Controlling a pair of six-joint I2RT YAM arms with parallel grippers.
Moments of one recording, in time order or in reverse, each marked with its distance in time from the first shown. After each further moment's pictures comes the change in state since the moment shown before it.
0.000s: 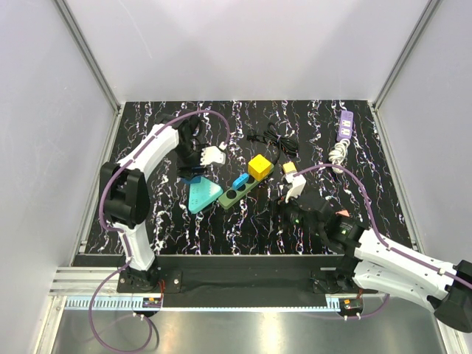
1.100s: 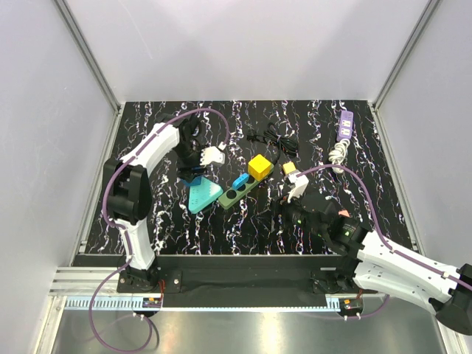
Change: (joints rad) left arm 0.013 0.045 0.015 -0.019 0.039 0.002; right arm 0.000 -0.035 -0.004 0.007 0.002 -0.004
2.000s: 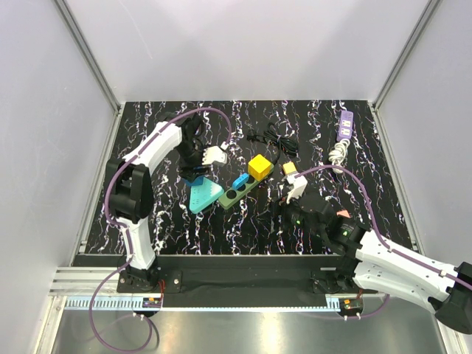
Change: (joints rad) left arm -0.015 0.024 0.036 -0.028 0.010 0.000; right arm 0.000 0.015 -0.013 0.003 0.005 -0.005
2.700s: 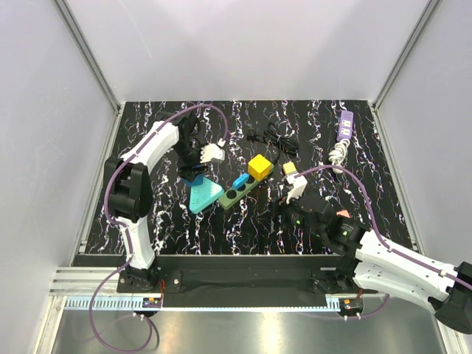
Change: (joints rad) left arm 0.027 0.010 0.000 0.000 0.043 -0.028; right arm 0.000 0.002 0.000 0.001 0.001 -0.003
